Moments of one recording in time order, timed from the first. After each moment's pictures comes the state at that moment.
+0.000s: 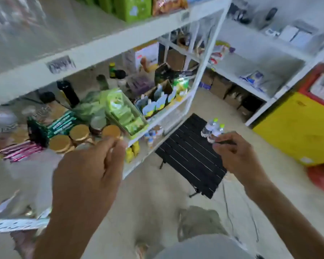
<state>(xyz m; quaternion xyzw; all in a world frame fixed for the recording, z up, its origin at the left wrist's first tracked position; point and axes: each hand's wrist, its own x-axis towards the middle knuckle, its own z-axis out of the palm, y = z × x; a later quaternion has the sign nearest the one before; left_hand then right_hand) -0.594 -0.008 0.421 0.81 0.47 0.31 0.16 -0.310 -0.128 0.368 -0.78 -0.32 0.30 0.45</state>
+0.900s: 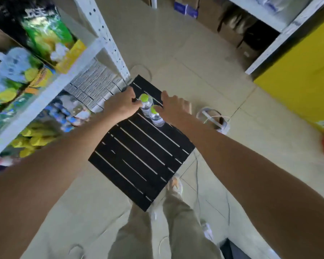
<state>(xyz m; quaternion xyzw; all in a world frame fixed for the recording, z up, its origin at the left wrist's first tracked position) 0.081 0.135 0.030 0.82 0.51 -0.14 0.22 0.232 0.034 -0.018 -0.82 -0.51 0.24 0.00</state>
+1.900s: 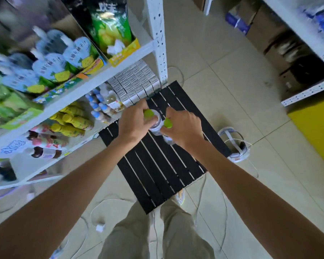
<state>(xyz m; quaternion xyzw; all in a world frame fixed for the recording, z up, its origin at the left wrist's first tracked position) 0.006 0.118 0.022 0.76 0.60 0.10 0.23 0.170 0.055 0.023 -0.72 -0.65 0.21 0.08</state>
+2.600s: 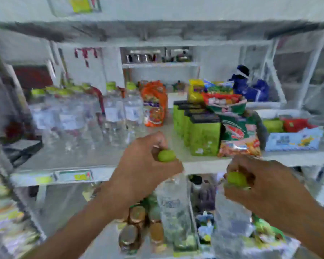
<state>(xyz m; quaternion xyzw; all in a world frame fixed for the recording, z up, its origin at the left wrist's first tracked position) -0.448 0.070 0.582 0.67 0.53 0.48 0.20 -0.197 0.084 0.557 -0.55 -0.78 0.06 0.31</state>
